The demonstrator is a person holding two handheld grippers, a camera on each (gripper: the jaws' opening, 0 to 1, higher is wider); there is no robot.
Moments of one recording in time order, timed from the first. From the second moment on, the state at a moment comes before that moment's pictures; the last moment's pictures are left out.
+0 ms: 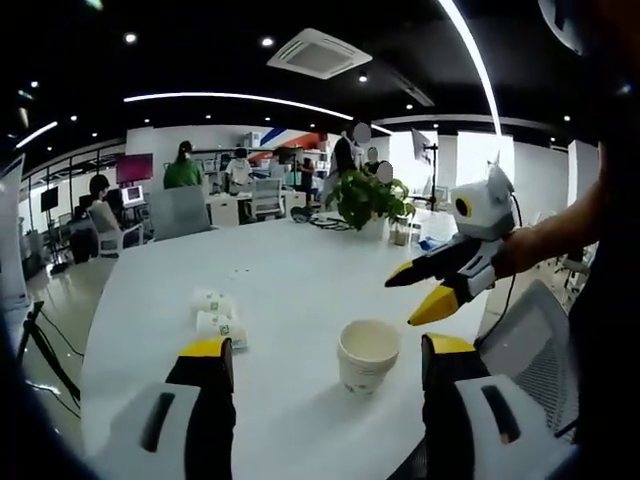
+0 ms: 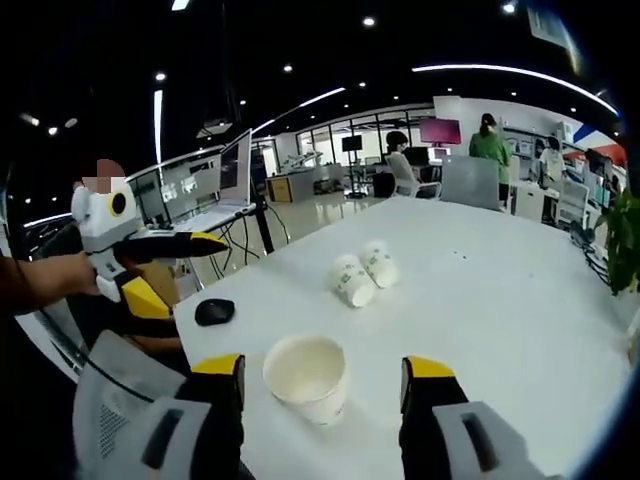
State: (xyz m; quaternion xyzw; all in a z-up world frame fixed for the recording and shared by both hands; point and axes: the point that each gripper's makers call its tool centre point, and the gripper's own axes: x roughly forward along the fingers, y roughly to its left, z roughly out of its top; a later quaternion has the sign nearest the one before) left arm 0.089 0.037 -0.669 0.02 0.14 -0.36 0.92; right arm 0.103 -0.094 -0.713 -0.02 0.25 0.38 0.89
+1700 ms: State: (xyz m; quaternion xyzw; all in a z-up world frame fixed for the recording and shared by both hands) left arm 0.160 0.064 -0.673 -0.01 0.15 -0.30 0.94; right arm 0.059 -0.159 -0.716 -0.02 0.19 0.35 0.92
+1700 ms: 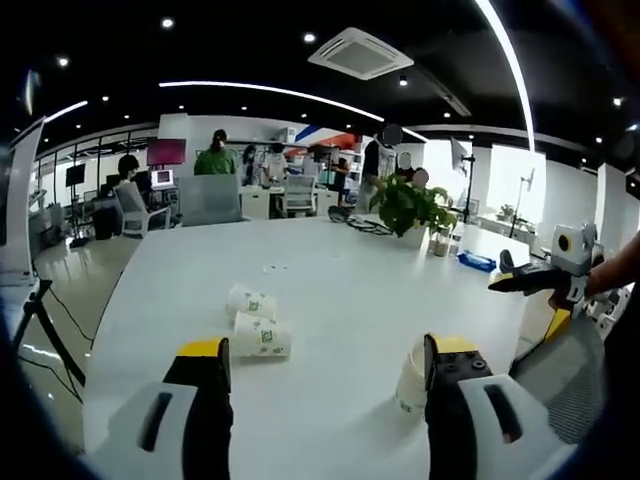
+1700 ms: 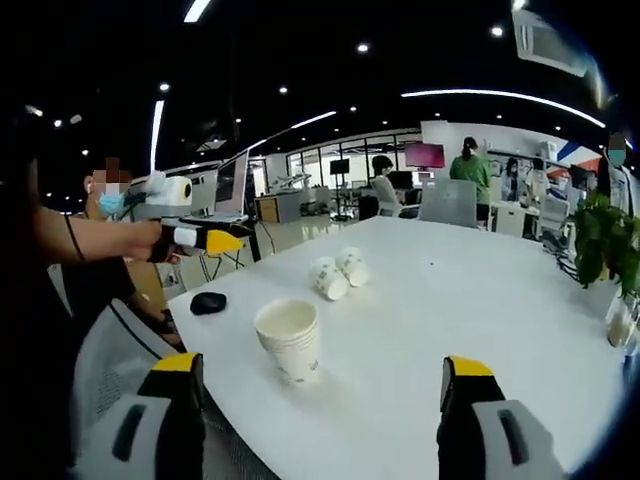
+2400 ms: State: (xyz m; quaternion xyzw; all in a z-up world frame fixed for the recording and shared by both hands) left arm 0.207 0.082 -0.681 0.00 0.16 -0.30 0.94; right arm 0.058 -0.164 -0.722 -0.02 0.20 0.33 0.92
